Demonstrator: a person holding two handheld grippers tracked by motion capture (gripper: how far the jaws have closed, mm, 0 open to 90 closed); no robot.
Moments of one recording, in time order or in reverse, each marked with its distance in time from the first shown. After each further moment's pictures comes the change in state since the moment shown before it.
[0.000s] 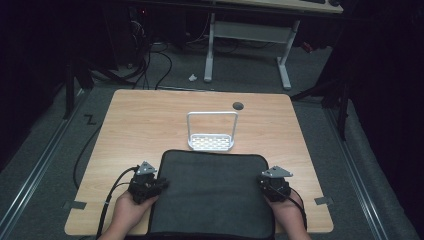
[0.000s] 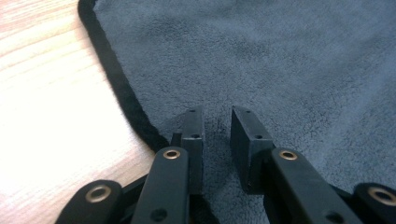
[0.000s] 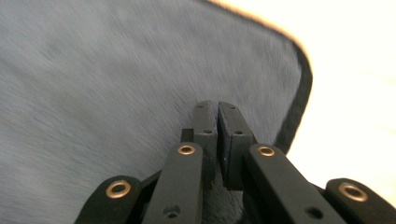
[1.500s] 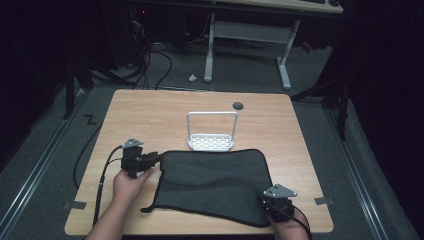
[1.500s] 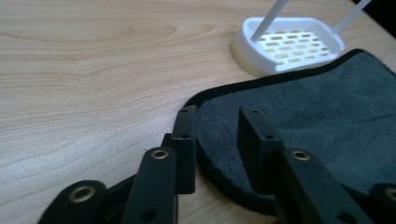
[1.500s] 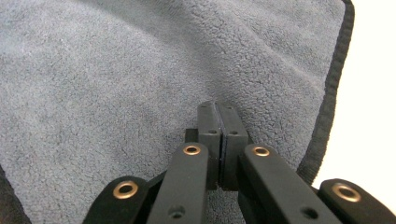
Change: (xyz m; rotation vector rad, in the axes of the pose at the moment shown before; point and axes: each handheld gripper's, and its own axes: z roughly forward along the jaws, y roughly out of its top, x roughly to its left) left arm 0.059 0.045 -0.008 -0.192 0.042 -0.173; right arm 0.025 -0.032 -0.034 -0.011 0.068 -0.039
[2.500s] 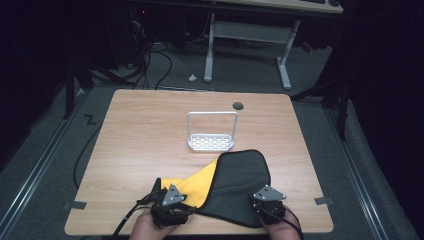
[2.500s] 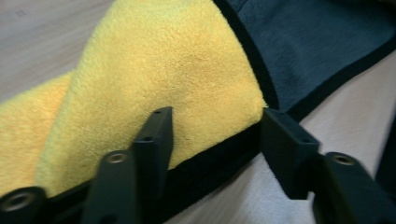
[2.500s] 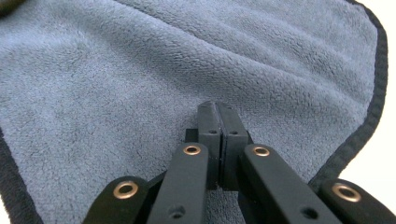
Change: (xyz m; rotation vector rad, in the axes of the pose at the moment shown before) left arm -0.139 -0.090 0.005 0.167 -0.094 0.459; right arm 0.025 0.008 0.007 -0.016 0.001 -0.069
